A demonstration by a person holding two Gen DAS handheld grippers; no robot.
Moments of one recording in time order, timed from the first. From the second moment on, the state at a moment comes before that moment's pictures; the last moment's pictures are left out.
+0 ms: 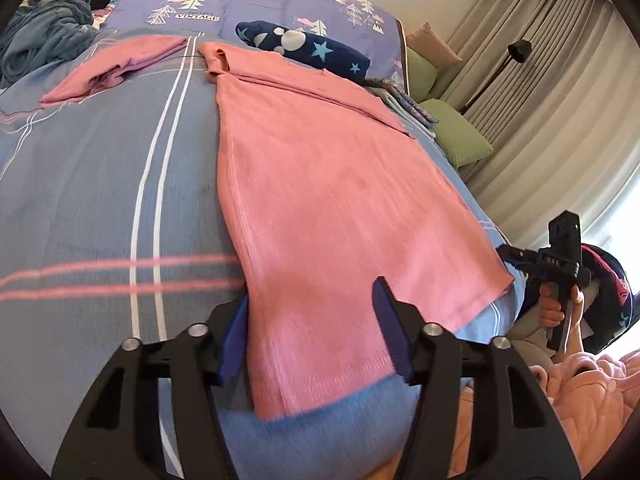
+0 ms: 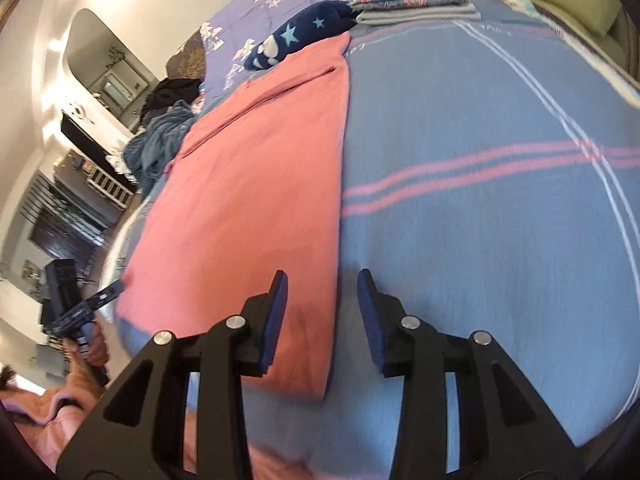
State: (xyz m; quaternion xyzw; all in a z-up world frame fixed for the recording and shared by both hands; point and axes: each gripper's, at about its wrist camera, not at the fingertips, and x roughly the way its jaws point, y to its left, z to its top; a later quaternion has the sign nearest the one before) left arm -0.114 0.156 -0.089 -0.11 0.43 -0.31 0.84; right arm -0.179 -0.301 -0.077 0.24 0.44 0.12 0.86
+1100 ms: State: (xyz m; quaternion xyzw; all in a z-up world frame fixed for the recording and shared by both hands) left arm -0.173 0.169 0.007 -0.22 0.29 -0.36 0.86; right arm -0.246 -0.314 0.035 0.32 0.22 0.23 0.89
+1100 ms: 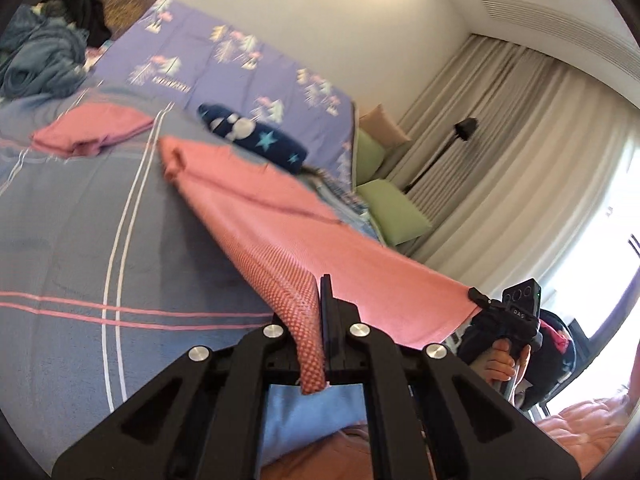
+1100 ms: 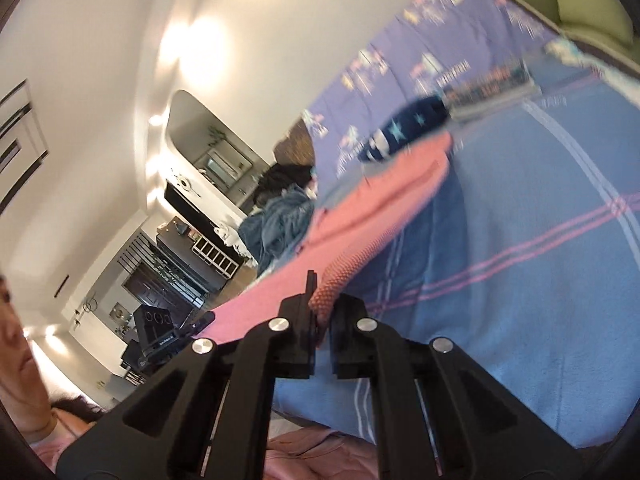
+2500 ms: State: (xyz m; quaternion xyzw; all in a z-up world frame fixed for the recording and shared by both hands) left arm 0.026 0.132 0.003 -0.25 0.33 -0.29 0.87; right arm -0.028 -0.311 0.024 0.21 0.27 0.07 0.94
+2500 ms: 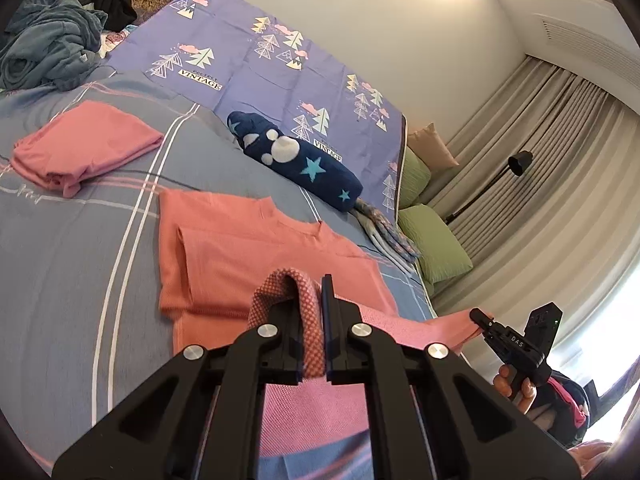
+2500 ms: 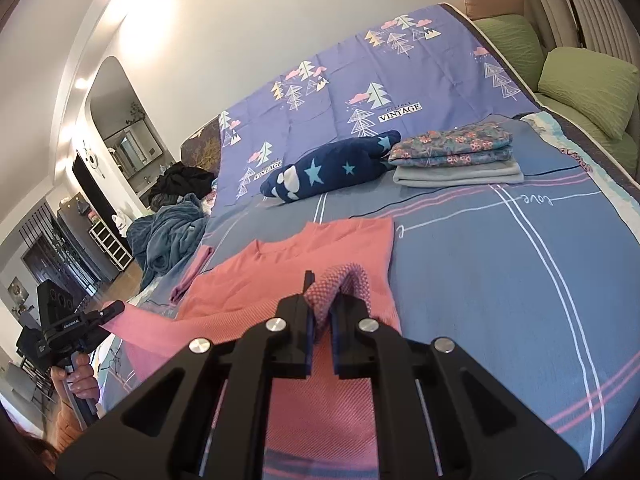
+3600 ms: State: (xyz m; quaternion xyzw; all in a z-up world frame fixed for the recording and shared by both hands) left arm 0.143 0.089 0.006 -0.18 0.33 -0.23 0.90; right arm 0.109 -0.326 0.007 0.16 0.32 0.04 0.93
